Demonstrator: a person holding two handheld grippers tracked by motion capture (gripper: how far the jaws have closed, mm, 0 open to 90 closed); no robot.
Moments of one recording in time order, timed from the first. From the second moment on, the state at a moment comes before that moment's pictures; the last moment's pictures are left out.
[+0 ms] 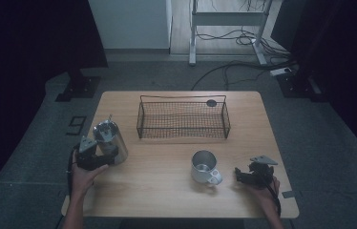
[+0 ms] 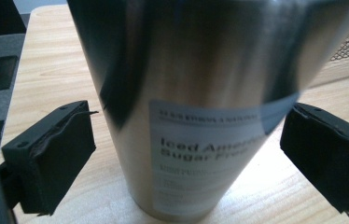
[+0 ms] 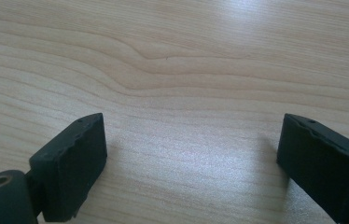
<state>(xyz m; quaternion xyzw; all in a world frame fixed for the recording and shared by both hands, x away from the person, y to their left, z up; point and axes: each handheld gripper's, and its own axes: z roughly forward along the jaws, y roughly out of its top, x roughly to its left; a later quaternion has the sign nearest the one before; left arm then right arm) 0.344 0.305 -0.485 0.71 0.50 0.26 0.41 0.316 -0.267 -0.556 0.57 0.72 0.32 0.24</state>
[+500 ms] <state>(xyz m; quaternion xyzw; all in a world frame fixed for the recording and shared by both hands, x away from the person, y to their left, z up) 0.356 0.301 -0.481 0.72 0.50 0.27 0.41 0.316 -0.267 -0.556 0.57 0.72 0.32 0.24</state>
